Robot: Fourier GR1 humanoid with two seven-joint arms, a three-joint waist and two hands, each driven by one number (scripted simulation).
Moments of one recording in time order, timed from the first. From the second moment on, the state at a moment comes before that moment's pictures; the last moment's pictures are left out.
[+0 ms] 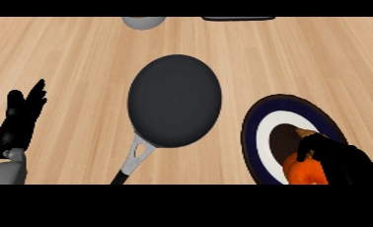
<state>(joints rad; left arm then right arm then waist) -0.10 0.37 0.17 -1.32 -0.08 0.06 0.24 0.18 -0.61 0.40 -2.10 0.84 0.05 0.62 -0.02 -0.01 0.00</state>
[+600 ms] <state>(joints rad) -0.13 0.34 0.15 -1.32 -0.10 0.06 0.25 -0.01 -0.45 0.45 -2.28 0.97 0.05 0.65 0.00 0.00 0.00</state>
